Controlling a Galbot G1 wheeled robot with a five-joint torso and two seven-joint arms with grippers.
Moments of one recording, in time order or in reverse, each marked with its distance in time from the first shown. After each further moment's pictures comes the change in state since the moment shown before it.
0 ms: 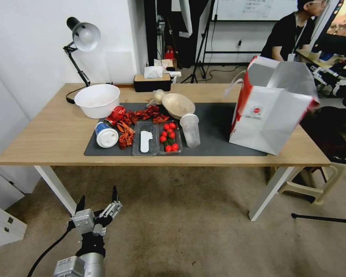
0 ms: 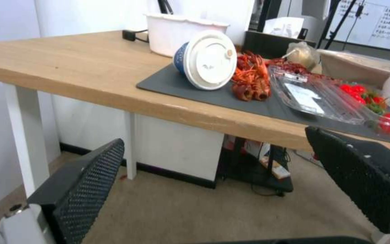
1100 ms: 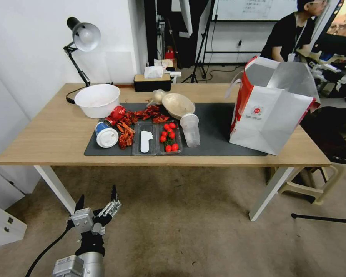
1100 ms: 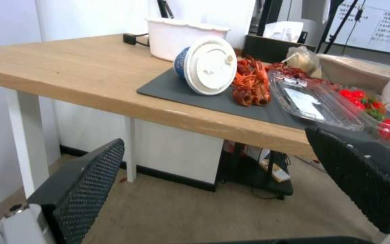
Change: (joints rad) left arm -0.002 0.000 -0.004 -0.008 -0.003 0.002 -0.001; right arm -0.241 -0.030 0.171 0.160 -0.297 0.149 -0.061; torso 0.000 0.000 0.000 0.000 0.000
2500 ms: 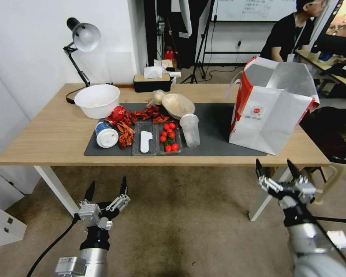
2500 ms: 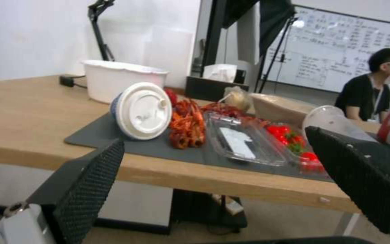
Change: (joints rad) left arm -0.055 0.014 -0.020 0.061 -0.027 -0.145 0.243; right arm -0.878 0.644 0.021 0.370 -0.782 0.537 0.140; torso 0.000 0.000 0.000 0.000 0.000
